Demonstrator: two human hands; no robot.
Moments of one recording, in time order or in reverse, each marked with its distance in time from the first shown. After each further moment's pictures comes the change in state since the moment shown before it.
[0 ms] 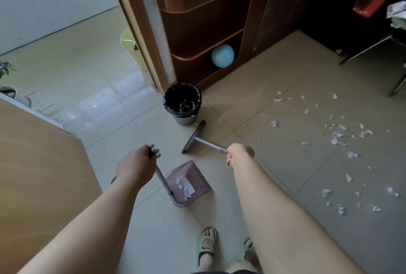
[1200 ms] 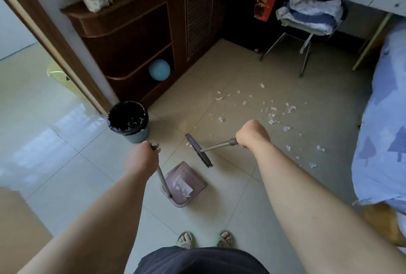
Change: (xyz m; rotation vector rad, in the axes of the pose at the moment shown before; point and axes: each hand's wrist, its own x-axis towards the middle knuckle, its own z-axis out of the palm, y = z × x) left_hand -0.063 0.154 0.028 -0.184 -0.069 0.218; right_hand -0.072 -0.042 -0.228 -0.910 0.442 -0.427
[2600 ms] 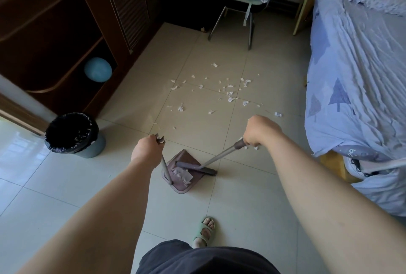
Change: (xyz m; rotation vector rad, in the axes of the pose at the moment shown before) left_hand 0.007 0.142 0.091 0.068 -0.214 0.236; right_hand 0.026 0.144 -0.067 -0.291 -0.106 0.131
